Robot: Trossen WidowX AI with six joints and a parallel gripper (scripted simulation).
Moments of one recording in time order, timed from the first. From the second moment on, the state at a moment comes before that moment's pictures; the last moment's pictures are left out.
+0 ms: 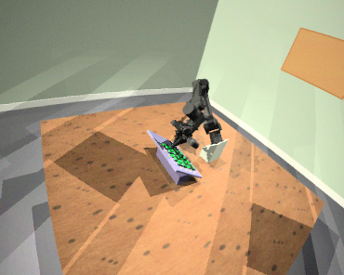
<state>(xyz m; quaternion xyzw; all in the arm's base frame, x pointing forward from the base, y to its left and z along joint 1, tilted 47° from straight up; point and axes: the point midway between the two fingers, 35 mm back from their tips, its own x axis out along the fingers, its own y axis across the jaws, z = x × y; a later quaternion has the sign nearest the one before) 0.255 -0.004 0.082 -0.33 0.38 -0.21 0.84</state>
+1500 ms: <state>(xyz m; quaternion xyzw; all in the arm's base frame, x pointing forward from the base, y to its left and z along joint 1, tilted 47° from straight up) 0.259 -0.007 0.079 -0.33 0.38 -0.21 0.84</state>
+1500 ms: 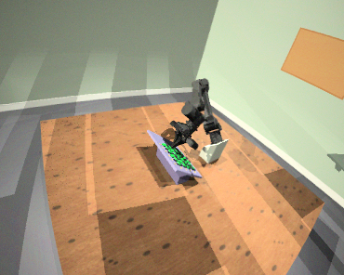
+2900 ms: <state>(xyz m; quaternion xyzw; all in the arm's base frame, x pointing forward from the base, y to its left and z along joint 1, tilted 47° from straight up) 0.209 0.104 -0.006 -0.32 0.38 -0.20 0.84</state>
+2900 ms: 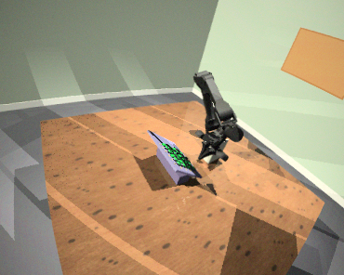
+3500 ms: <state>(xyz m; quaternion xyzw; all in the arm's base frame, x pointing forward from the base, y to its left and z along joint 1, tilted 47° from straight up) 0.229 0.077 -0.024 -0.33 0.38 -0.20 0.84</state>
